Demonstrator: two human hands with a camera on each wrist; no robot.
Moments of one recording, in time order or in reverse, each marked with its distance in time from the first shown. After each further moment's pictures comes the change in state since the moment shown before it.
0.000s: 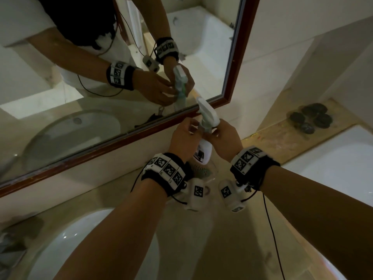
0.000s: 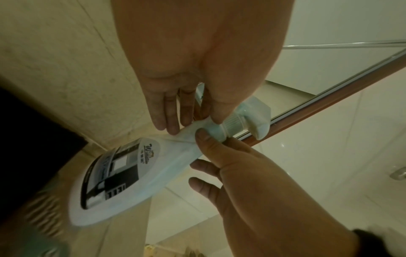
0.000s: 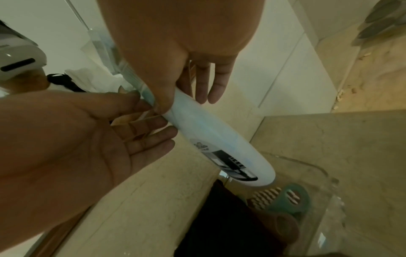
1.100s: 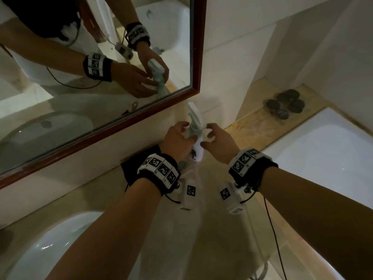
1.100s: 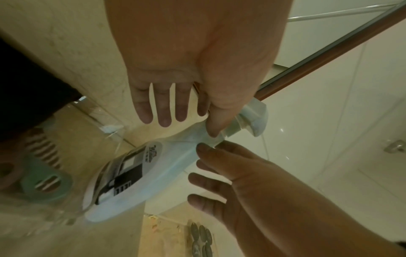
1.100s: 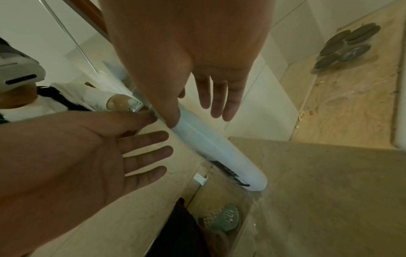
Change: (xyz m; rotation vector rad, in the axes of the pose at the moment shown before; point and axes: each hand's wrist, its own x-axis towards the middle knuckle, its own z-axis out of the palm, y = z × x) left_hand -0.006 -0.012 0.068 0.094 -0.087 -0.130; right_hand -0.036 0.065 -0.037 -0.149 -0.075 0.160
